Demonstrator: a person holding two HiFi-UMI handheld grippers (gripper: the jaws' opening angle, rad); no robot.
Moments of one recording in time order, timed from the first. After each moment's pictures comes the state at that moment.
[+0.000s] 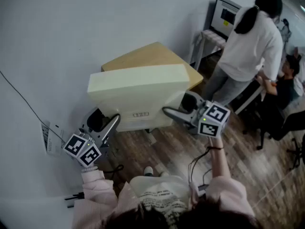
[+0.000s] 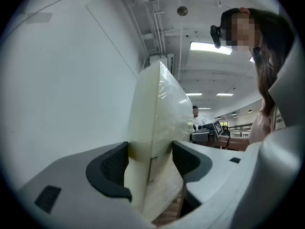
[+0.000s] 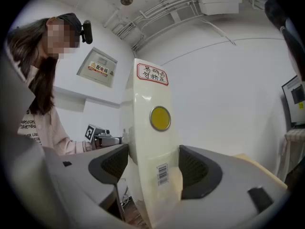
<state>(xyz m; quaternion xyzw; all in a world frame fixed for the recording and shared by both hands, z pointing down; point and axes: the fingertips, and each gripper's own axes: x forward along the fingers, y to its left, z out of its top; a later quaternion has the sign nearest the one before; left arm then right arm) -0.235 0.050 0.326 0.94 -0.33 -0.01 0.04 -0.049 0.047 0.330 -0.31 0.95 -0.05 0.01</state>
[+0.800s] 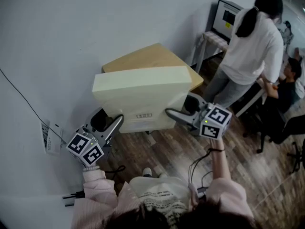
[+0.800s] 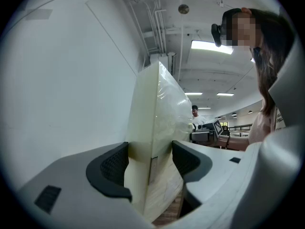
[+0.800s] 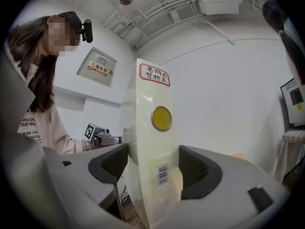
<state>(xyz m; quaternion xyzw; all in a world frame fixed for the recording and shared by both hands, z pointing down) -0.217 0.047 0.334 0.94 -0.33 -0.01 0.05 -0.032 0.045 0.336 -0.31 0.95 -0.05 0.01</state>
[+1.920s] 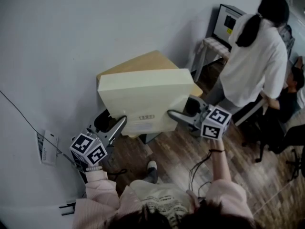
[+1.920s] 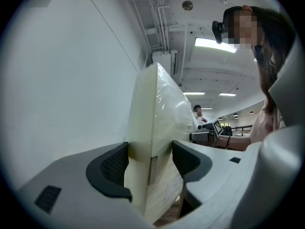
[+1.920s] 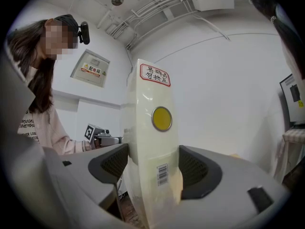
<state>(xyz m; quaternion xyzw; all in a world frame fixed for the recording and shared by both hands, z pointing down) -0.163 -0.040 0.344 0.94 -0.33 -0.01 0.05 0.023 -0.043 0.347 -0.31 0.95 -0.06 0.00</state>
